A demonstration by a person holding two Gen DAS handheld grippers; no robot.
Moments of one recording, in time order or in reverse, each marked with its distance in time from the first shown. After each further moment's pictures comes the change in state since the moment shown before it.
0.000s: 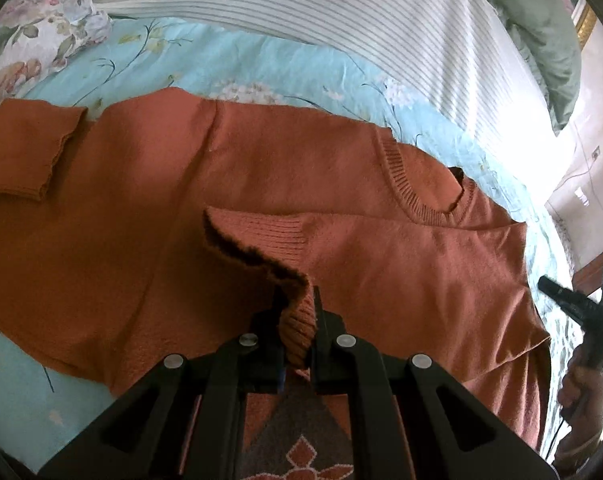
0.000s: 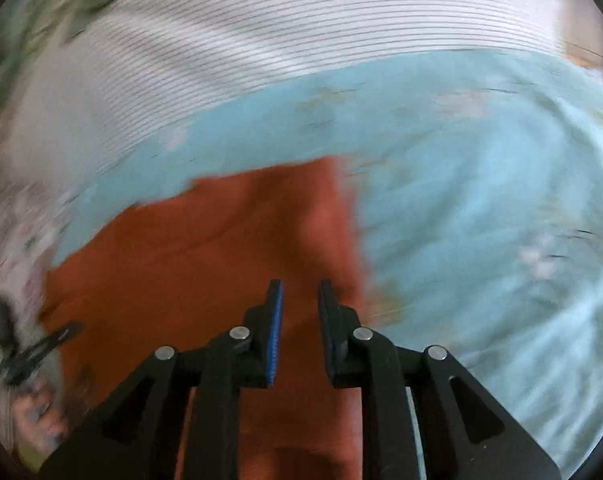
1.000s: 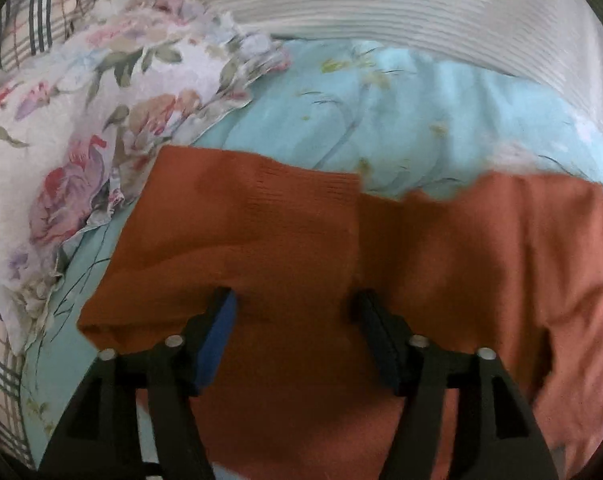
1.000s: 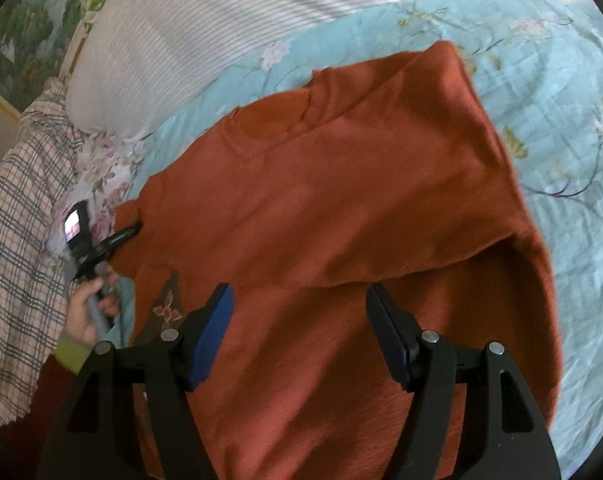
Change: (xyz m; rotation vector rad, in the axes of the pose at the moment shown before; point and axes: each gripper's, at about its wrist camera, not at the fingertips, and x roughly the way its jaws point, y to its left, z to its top) left arm 0.001 0.132 0.067 0.014 -0.052 0.543; right arm -0.021 0.066 -0.078 0.040 0.144 0.215
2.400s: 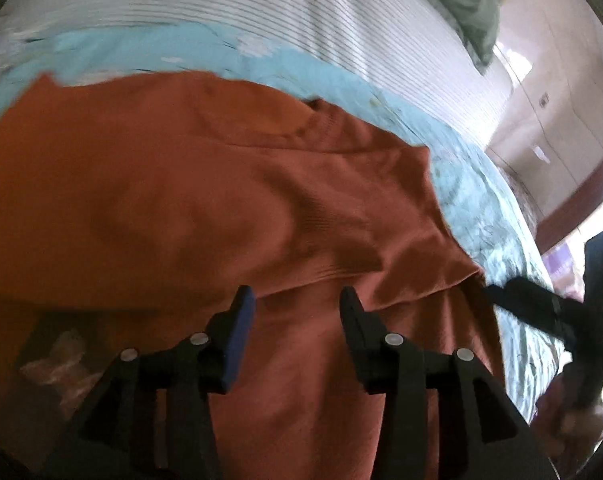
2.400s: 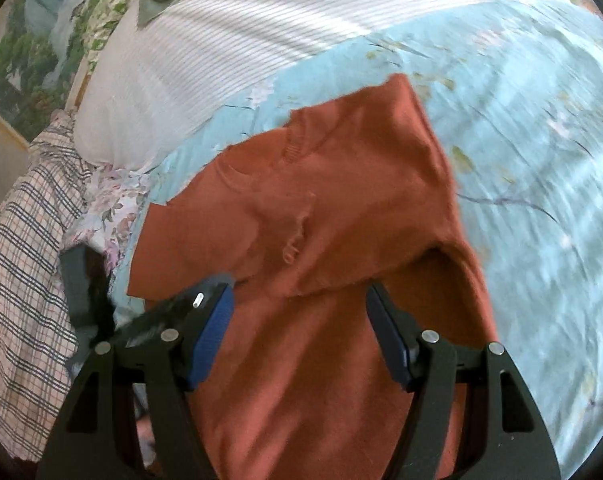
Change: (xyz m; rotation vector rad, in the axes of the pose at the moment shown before) left arm -0.152 -0.218 -0.131 0.102 0.036 -0.668; right arm -0.040 -0.024 0.000 0.040 -0.119 0.016
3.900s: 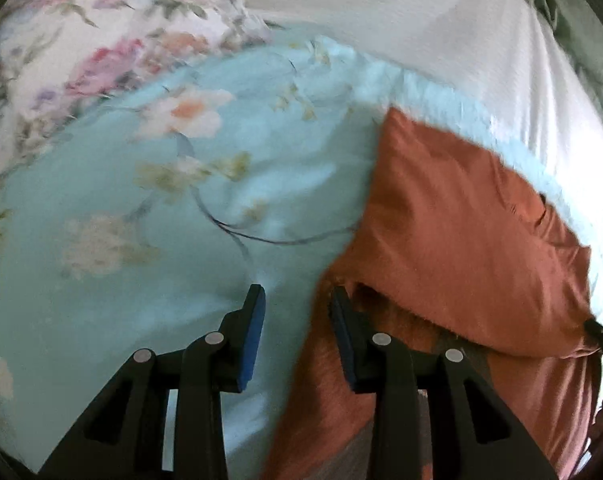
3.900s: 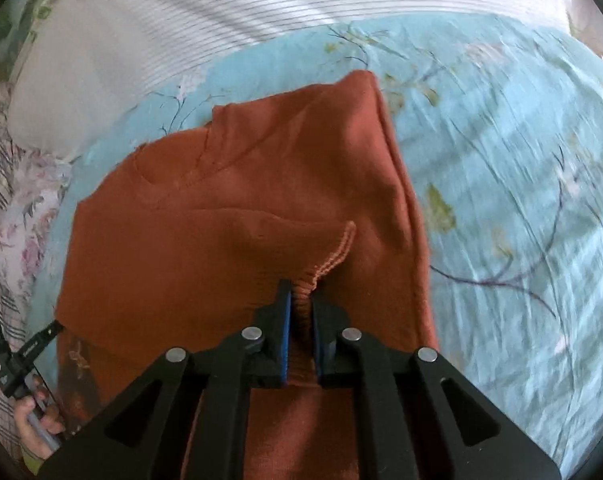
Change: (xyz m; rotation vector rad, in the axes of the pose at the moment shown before) left arm -0.084 0.191 -0.013 -0.272 -0.150 0.425; right arm 0.049 -0.035 0.031 -0.043 0.010 -0.252
